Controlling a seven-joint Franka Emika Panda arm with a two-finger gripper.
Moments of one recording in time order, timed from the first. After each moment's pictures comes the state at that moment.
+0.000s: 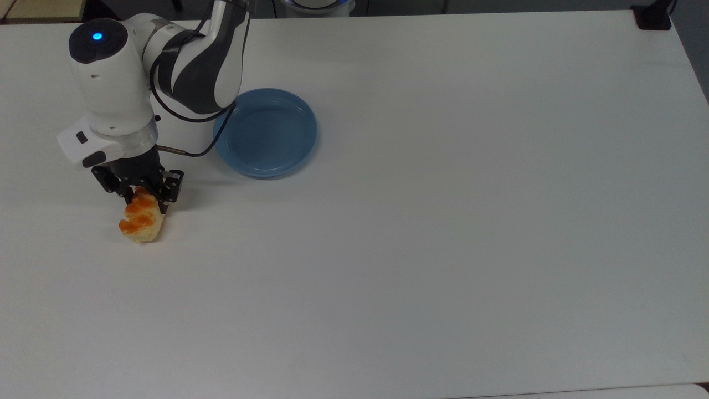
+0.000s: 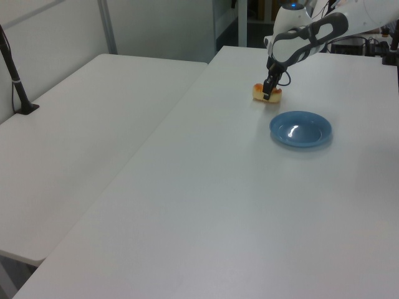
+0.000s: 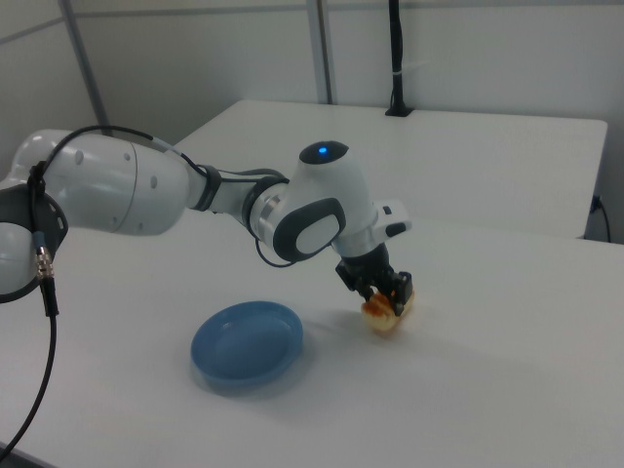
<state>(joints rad) 0.01 0.59 -0.42 -1.63 0.25 2.43 -0.39</state>
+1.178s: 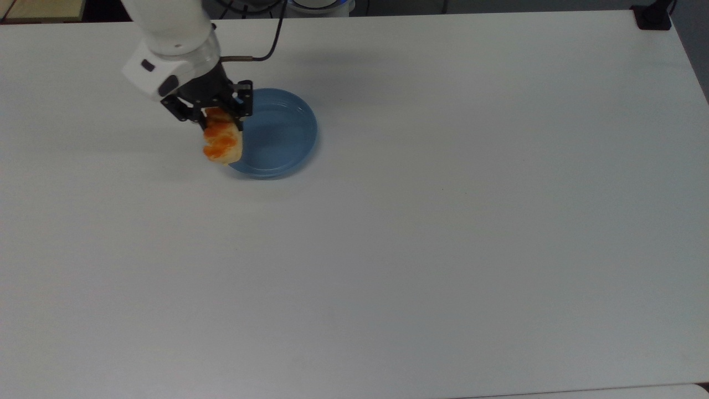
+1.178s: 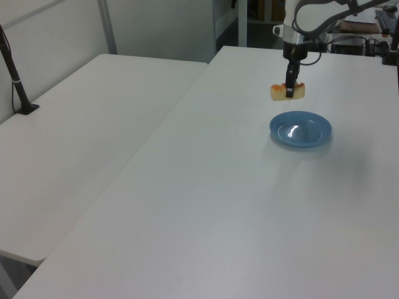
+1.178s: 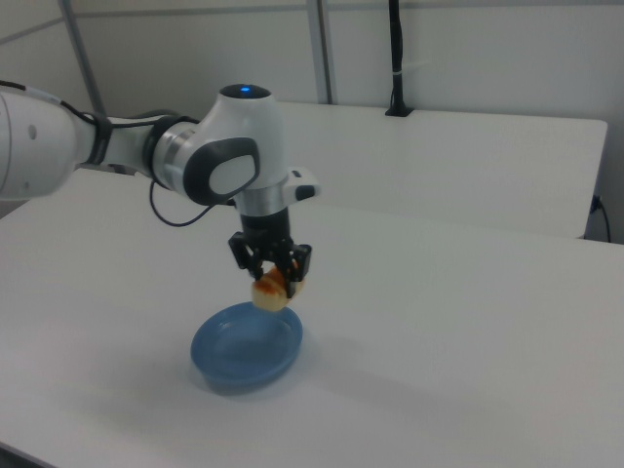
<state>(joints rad) 0.19 0.18 -0.42 -1.90 0.12 2.07 -0.39</state>
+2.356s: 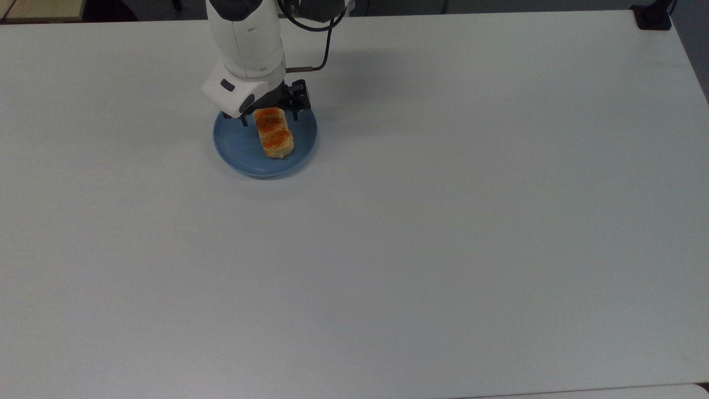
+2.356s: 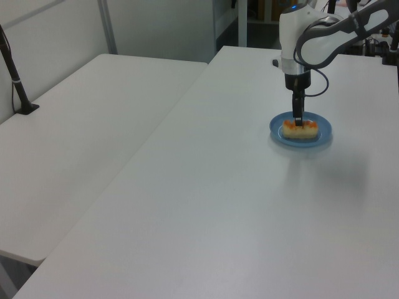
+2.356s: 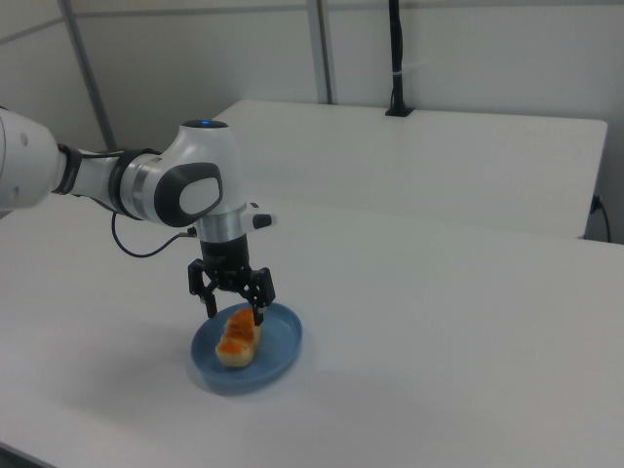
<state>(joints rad) 0.29 0.17 -0.39 -2.03 0.01 2.07 -0.26</state>
